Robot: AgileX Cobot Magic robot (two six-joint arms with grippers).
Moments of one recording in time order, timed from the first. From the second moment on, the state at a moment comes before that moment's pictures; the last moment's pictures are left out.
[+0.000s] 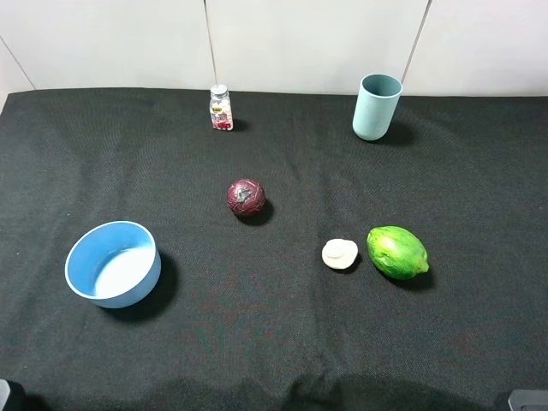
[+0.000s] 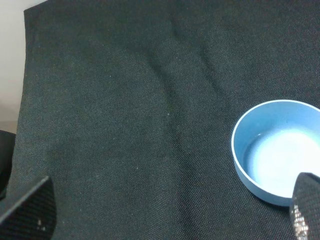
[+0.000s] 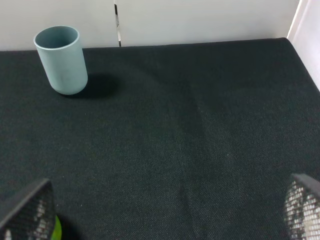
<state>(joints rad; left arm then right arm) 0.03 -0.01 -0.50 -0.04 1.07 0.20 0.01 -0.01 -0.50 -0.04 1.02 0.07</state>
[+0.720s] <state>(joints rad) 0.03 -0.01 -0.50 -0.04 1.07 0.20 0.01 0.41 -0.66 0.07 0.95 -0.06</state>
